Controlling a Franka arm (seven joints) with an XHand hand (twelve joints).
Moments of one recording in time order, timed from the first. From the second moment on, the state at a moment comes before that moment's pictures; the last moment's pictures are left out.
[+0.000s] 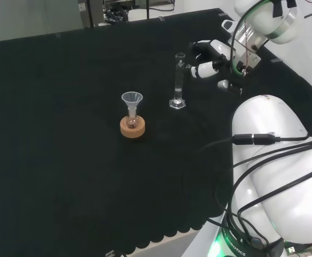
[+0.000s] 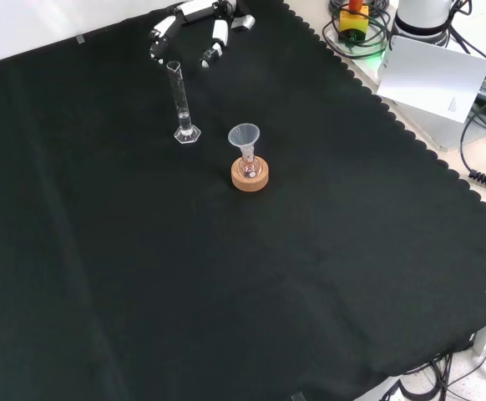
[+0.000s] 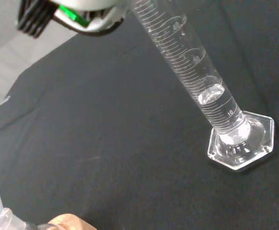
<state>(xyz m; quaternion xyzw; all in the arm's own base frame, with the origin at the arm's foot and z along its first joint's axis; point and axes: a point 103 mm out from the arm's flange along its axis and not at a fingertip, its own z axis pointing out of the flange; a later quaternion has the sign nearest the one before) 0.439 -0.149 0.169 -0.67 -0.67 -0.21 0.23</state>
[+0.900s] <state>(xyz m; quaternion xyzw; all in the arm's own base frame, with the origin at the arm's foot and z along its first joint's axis) 0.461 -0.154 0.118 -0.63 -0.67 -0.28 0.28</state>
